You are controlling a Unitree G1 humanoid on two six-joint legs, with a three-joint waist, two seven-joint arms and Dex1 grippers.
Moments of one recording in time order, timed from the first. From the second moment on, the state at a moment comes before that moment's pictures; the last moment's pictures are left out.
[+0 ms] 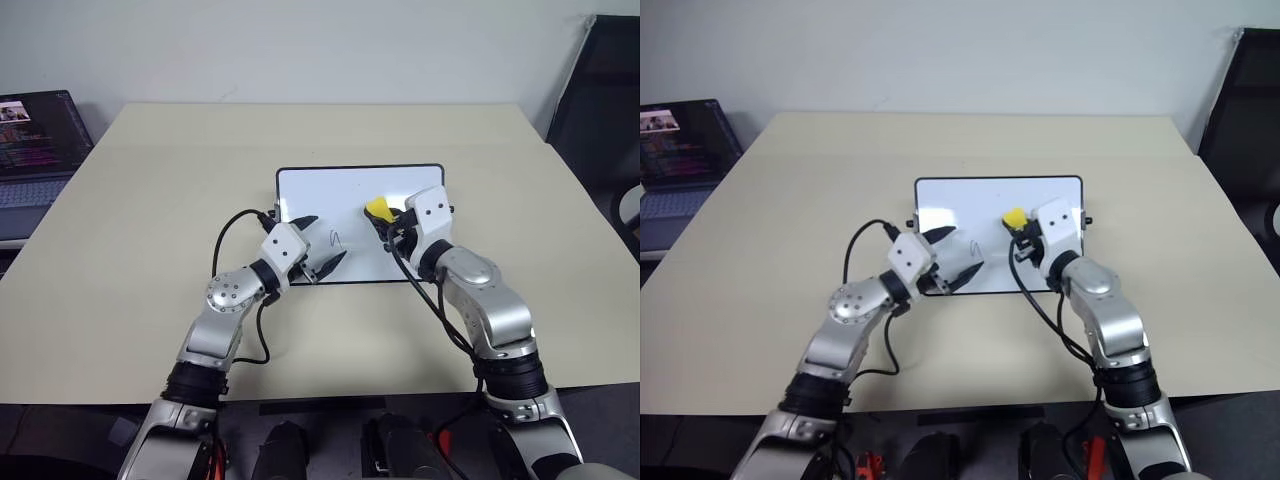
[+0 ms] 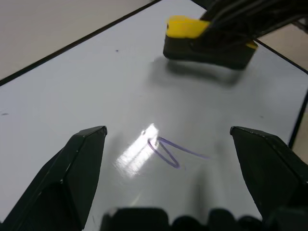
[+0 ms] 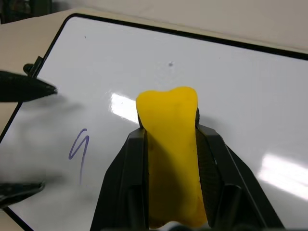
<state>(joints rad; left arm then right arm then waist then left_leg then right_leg) -0.35 0.36 -0.12 0.02 -0.06 0.00 -0.65 -0.49 -0.19 0.09 -0.23 0.13 0.66 0.34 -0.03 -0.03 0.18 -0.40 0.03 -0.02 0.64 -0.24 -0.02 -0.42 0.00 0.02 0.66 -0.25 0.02</state>
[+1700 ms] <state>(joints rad) -0.20 0.43 -0.07 -0.18 -0.05 0.21 -0.51 -0.43 -0.35 0.35 -0.13 -0.06 0.52 0.55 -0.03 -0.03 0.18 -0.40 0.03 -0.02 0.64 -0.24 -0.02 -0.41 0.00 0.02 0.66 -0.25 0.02</state>
